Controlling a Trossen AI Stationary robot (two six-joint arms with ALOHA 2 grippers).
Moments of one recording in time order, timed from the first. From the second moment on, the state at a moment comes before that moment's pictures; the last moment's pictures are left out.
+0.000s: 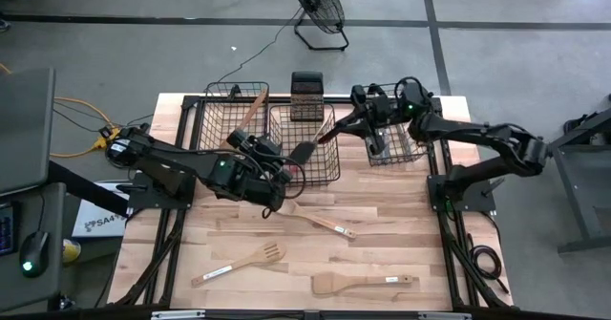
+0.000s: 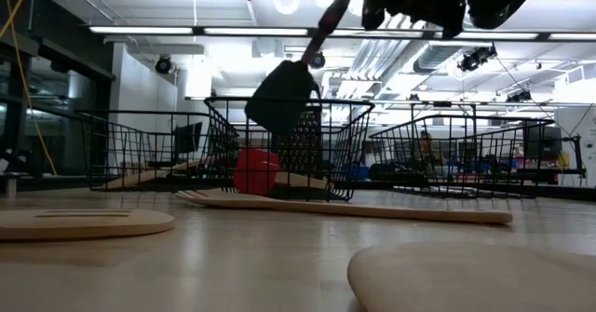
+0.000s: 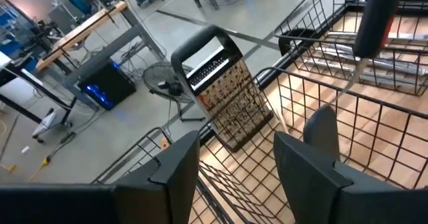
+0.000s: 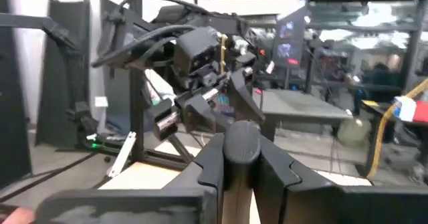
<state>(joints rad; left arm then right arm) -0.30 1.57 1.56 -1.17 -1.19 -0.77 -0.53 1.31 0.77 0.78 -0.84 0.10</state>
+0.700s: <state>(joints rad) -0.30 1.57 1.56 -1.15 -1.17 -0.77 -0.63 1.57 0.77 1.19 -1.15 0.30</state>
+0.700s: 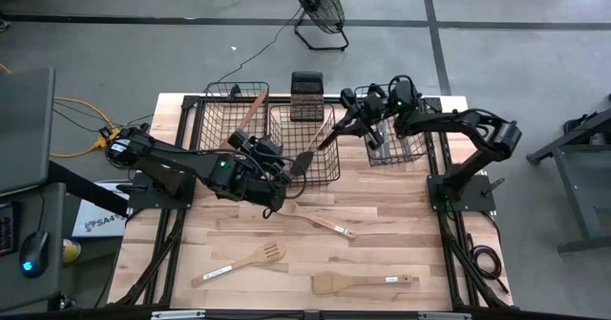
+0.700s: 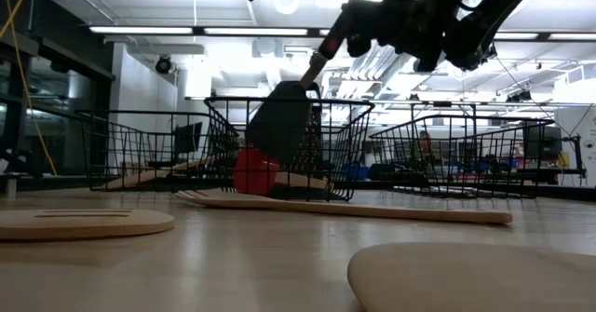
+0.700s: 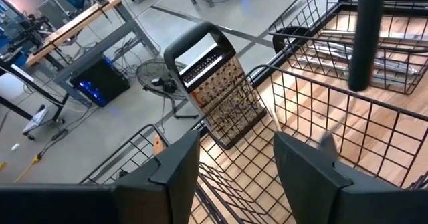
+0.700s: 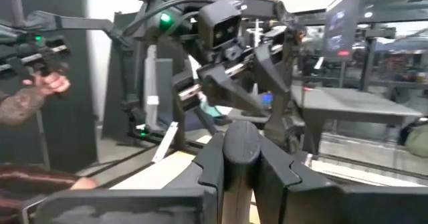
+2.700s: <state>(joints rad) -0.30 1.57 1.56 -1.14 -1.16 -0.79 -0.64 1.72 0.80 0.98 -0.26 0.42</state>
